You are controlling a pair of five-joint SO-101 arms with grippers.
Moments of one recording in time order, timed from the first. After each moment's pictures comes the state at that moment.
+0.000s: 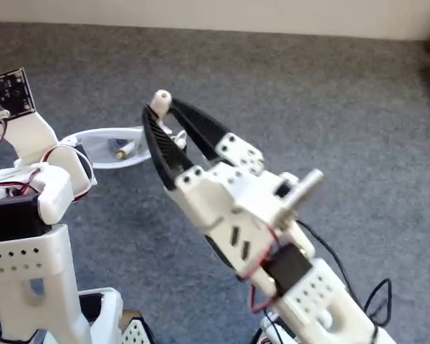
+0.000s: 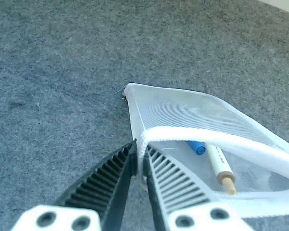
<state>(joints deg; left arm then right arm) -16.2 -46.4 23.6 77.8 18.0 -46.6 -57.8 52.3 -14.1 -2.4</state>
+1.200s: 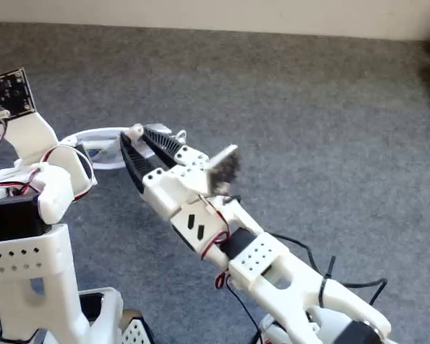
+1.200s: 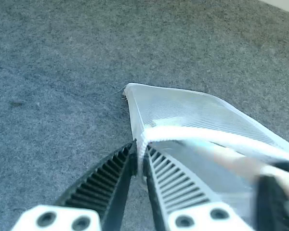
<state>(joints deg) -16.2 -46.3 23.6 77.8 18.0 -48.6 -30.3 62.2 -30.5 -5.7</state>
